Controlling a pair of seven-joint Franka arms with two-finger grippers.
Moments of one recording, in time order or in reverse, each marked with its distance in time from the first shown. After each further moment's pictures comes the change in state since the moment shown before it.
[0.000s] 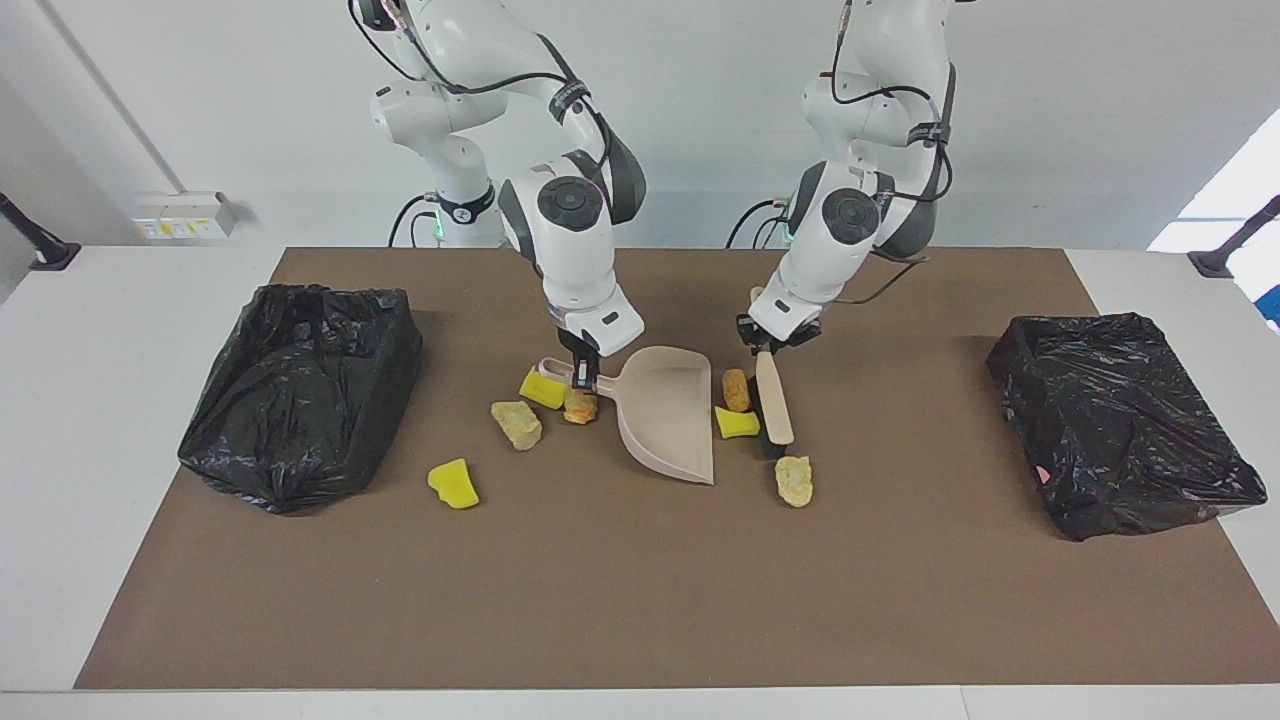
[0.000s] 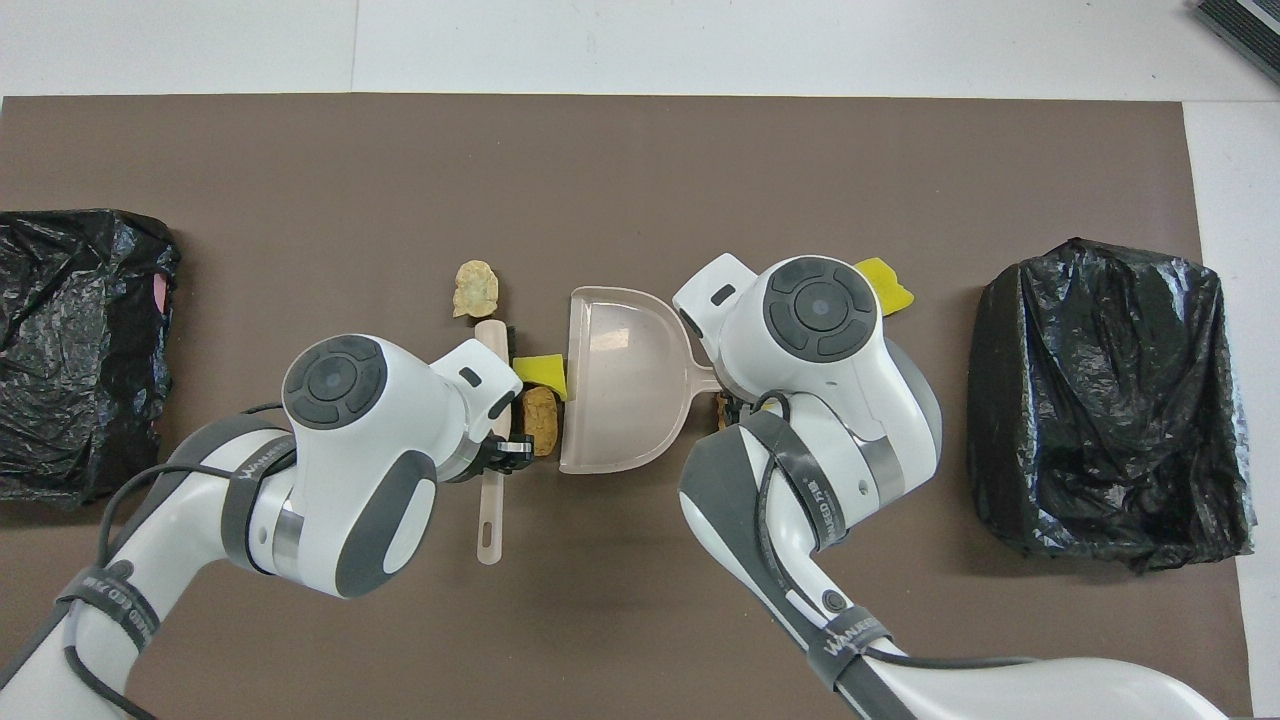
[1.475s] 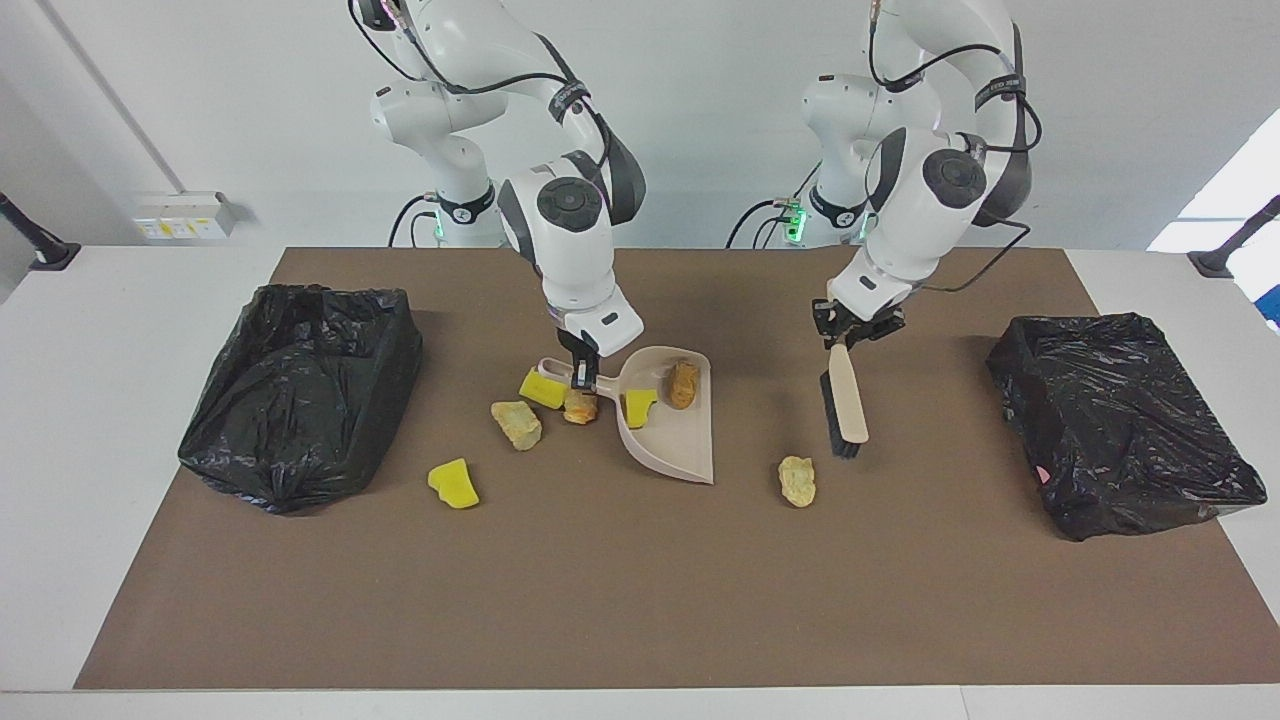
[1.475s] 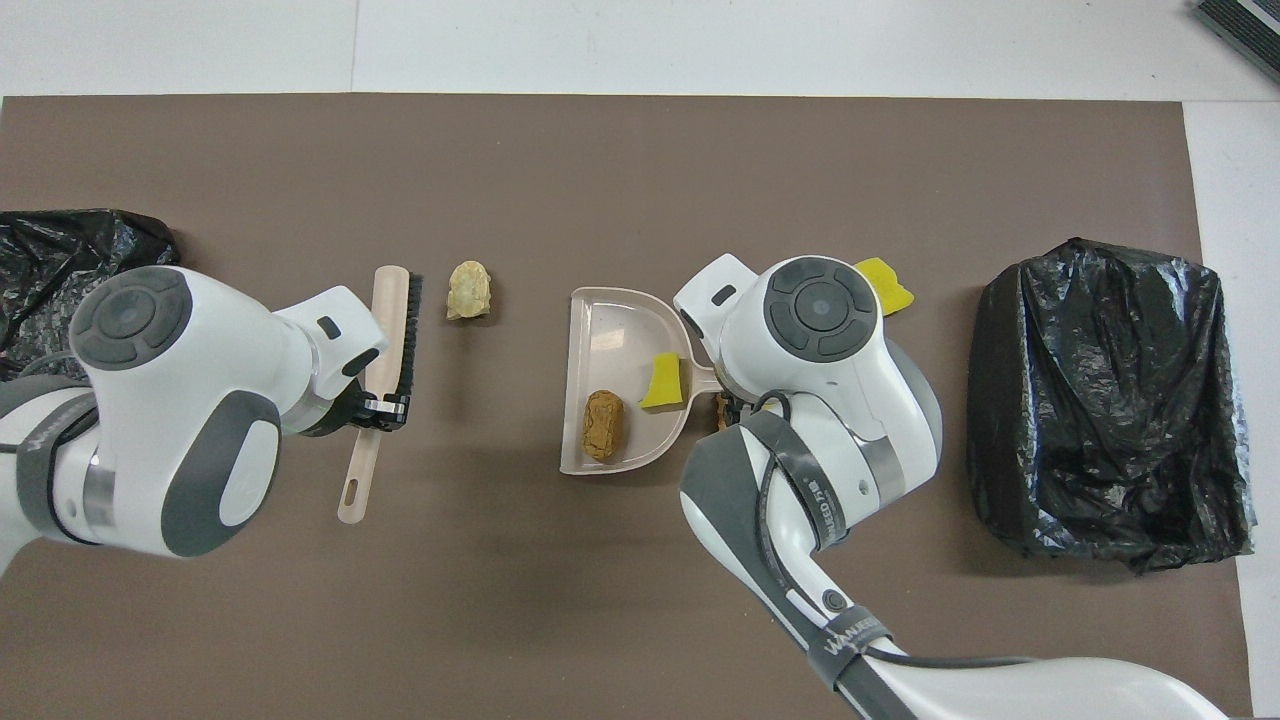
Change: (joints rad) left arm 0.189 -0.024 0.046 0.105 0.154 -0.138 0.277; right arm -0.001 0.000 0.000 -0.002 0.000 0.000 0.000
